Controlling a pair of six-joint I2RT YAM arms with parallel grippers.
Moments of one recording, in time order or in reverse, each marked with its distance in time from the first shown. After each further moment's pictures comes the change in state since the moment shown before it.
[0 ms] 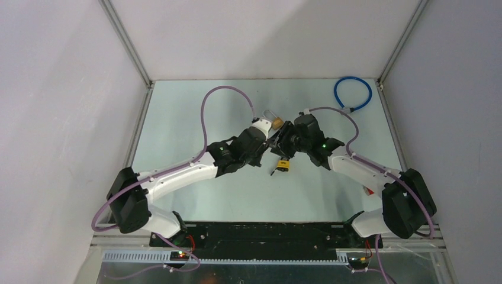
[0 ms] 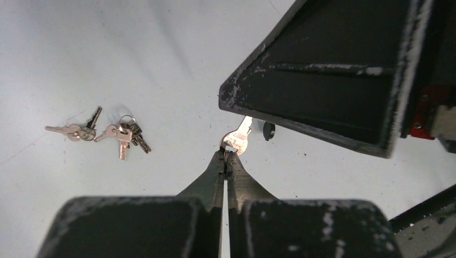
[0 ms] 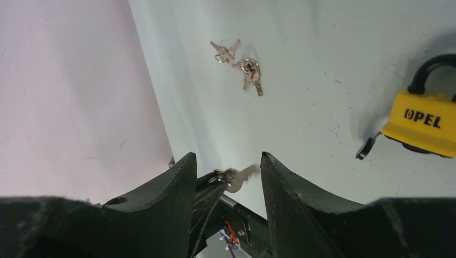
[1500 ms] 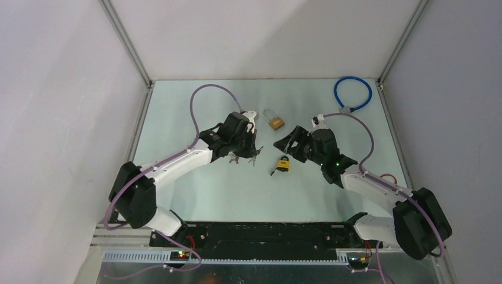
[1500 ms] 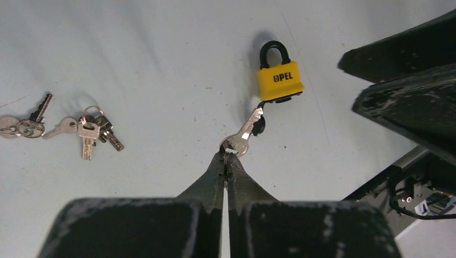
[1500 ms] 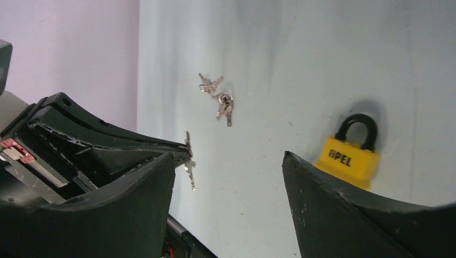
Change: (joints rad) left arm 0.236 0.056 -0.003 0.001 0.372 -0.067; right arm -0.065 -0.190 -0.283 0.259 0.078 -0.224
